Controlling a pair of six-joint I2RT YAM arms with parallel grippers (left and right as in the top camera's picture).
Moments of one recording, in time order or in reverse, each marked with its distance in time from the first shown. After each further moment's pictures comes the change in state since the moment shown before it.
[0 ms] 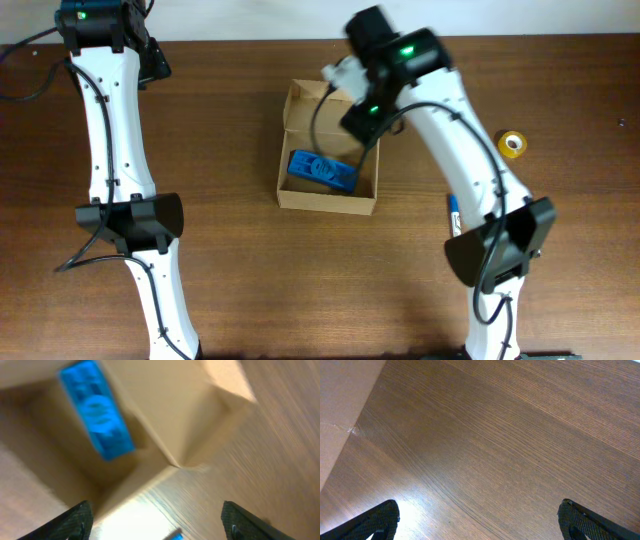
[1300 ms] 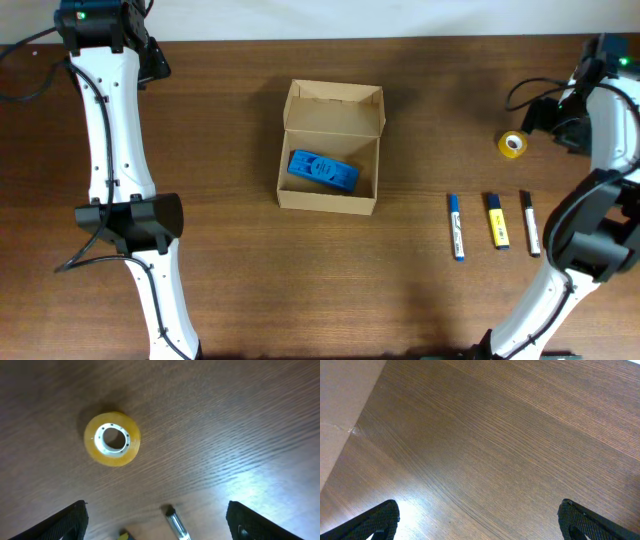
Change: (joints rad) left arm 0.000 -0.003 0.000 0.000 0.000 0.000; right arm -0.774 0.053 -0.309 0.251 0.021 0.541
